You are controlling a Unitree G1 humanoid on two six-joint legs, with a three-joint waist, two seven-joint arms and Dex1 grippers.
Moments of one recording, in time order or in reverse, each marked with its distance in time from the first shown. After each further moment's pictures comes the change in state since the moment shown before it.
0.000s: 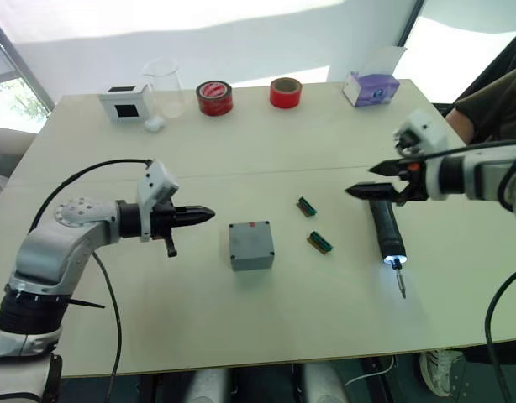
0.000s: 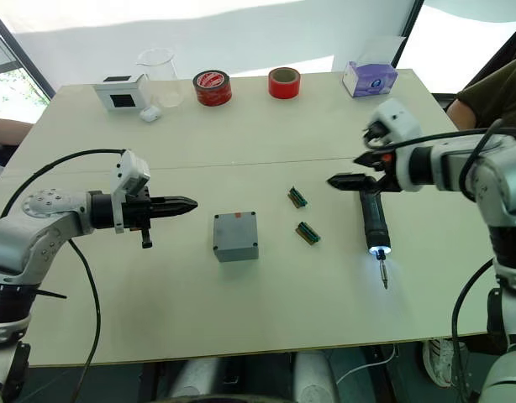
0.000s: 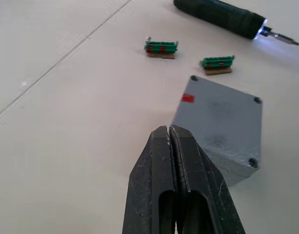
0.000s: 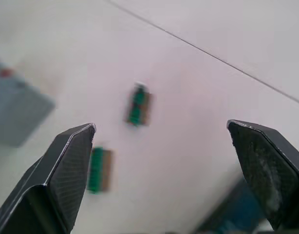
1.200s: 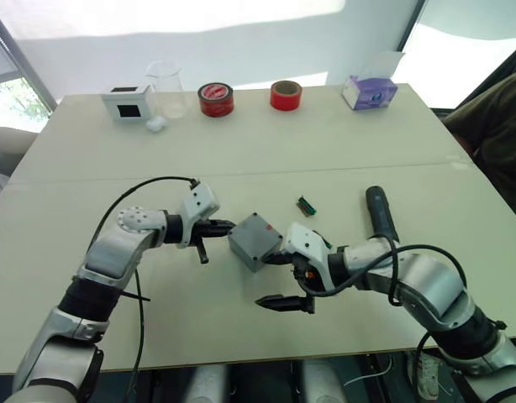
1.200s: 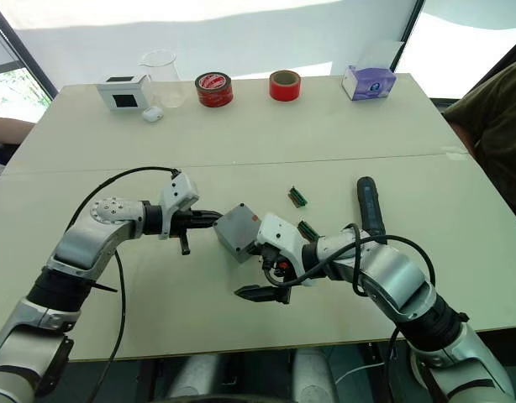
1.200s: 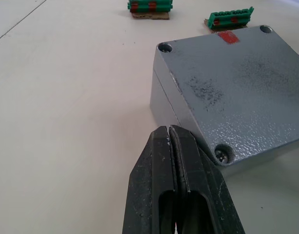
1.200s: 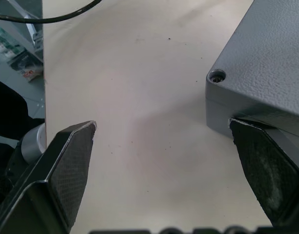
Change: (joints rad) left arm -0.080 -0.161 -0.220 0.199 0.260 -0.167 -0.016; right arm 0.301 0.316 0.250 -0.302 -0.096 -0.152 -0.048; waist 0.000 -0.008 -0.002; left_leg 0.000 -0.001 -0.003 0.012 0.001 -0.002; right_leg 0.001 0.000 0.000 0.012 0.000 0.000
